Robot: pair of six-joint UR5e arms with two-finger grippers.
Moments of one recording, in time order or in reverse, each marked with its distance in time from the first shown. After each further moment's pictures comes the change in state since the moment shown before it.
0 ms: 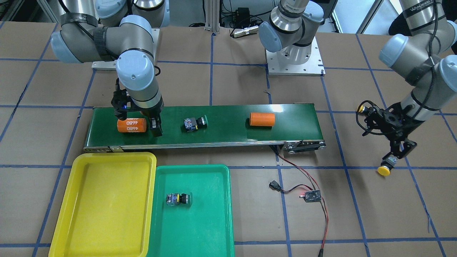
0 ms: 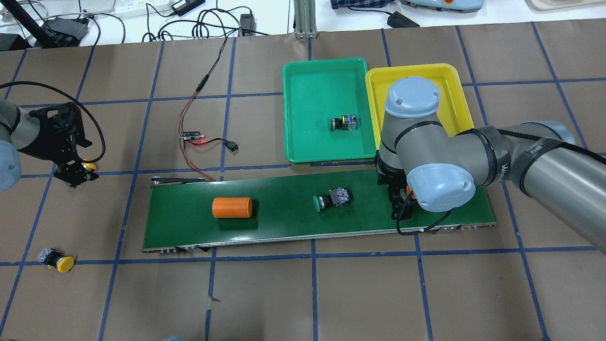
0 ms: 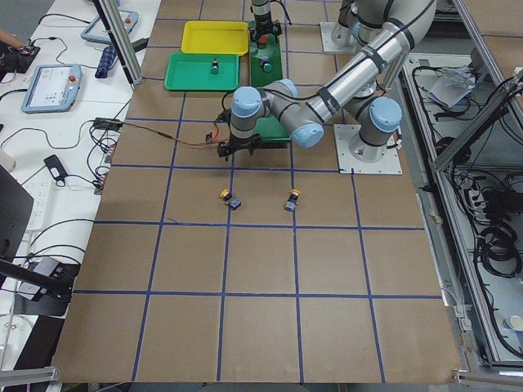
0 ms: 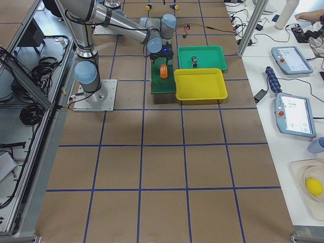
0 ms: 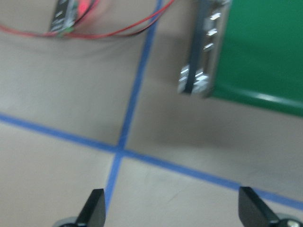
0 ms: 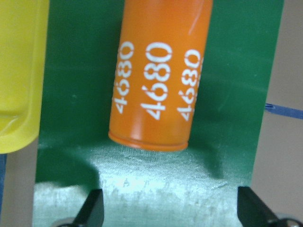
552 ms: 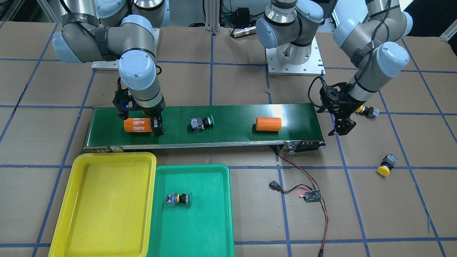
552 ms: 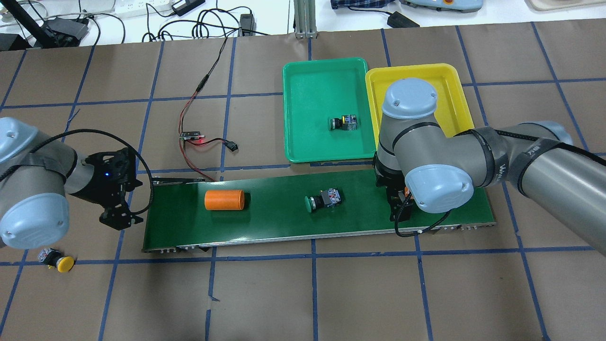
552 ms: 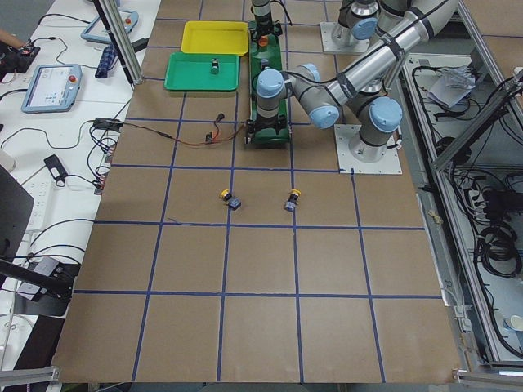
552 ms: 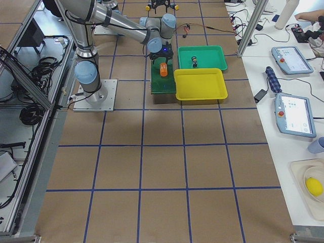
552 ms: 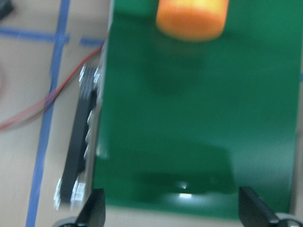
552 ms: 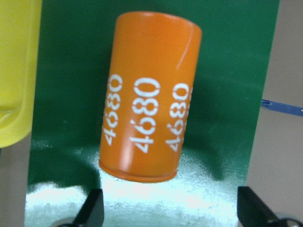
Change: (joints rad) left arm -0.103 0.212 -0.291 -0.025 -0.003 0.092; right arm 0.009 0.000 0.002 0.010 0.003 0.005
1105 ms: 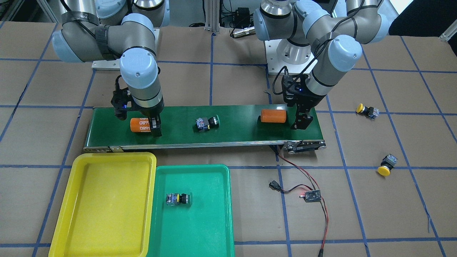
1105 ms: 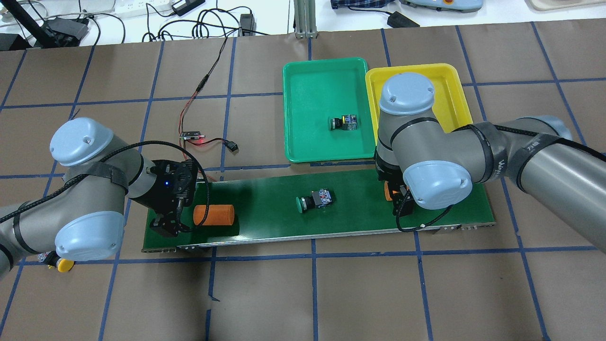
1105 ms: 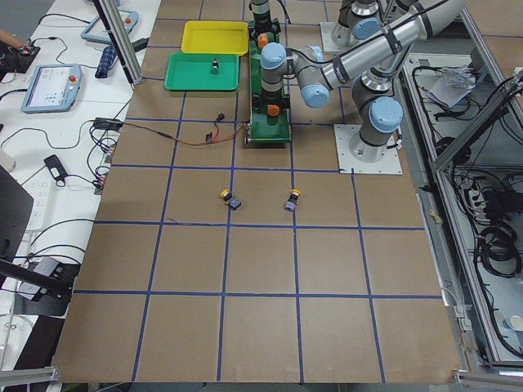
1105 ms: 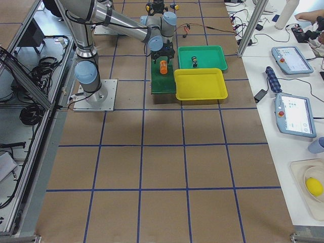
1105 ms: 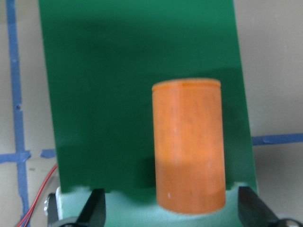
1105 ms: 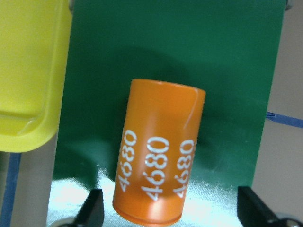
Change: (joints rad) left arm -0.279 0.056 -0.053 -0.002 0.008 -0.053; right arm 0.009 0.001 -0.019 0.000 -0.044 -0.009
